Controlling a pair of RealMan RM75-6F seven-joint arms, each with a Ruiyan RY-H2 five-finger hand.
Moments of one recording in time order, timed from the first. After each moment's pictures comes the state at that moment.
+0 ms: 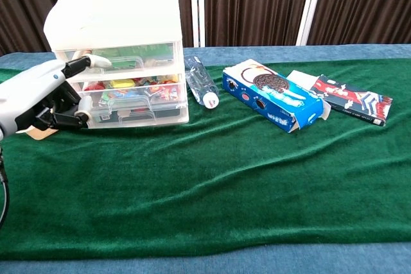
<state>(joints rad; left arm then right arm) -0.41 -1.70 -0.17 -1.68 1.24 1.33 0.44 0.08 -1.11 0.03 -1.59 -1.67 1.59 0.14</state>
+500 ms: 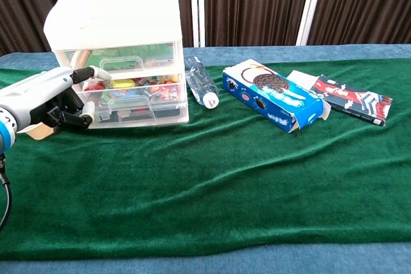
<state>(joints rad) -0.46 -1.68 -0.25 -1.75 0.99 1.26 0.54 0.08 -1.11 0.03 -1.59 -1.67 1.59 0.14</state>
